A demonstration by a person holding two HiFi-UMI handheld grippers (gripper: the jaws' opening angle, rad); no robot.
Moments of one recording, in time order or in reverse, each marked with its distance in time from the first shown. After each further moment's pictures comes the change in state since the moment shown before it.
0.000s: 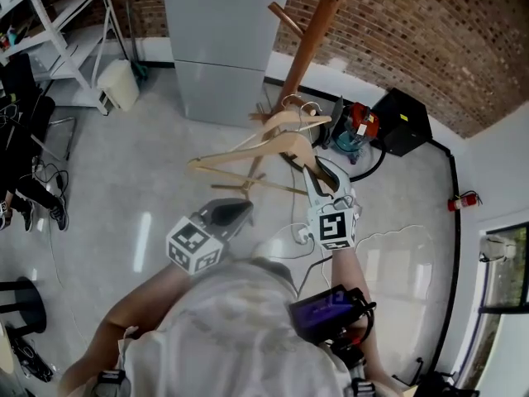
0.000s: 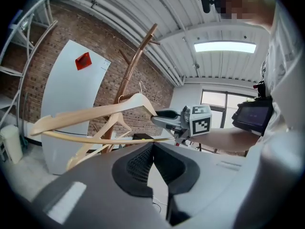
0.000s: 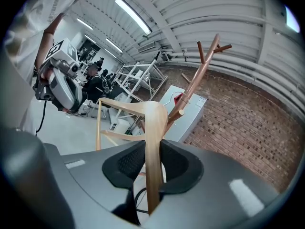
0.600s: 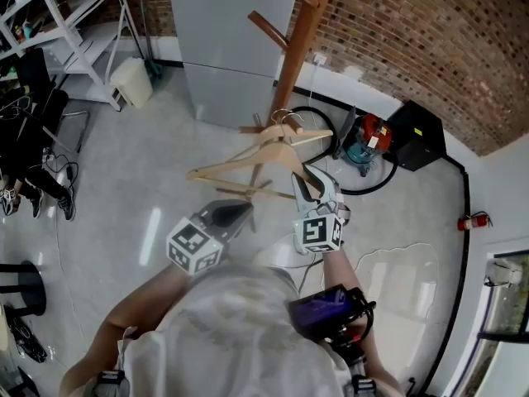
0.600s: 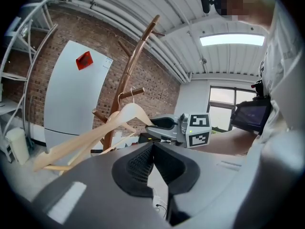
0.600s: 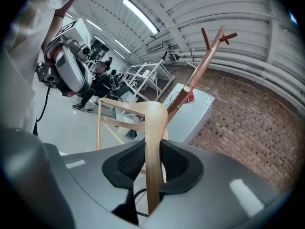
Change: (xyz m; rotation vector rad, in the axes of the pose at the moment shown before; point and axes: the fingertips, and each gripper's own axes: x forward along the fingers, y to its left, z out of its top) left arm 0.051 0.008 0.013 0.005 0.021 0.093; right arm 0.042 -0.005 -0.045 -0.067 -0.017 0.079
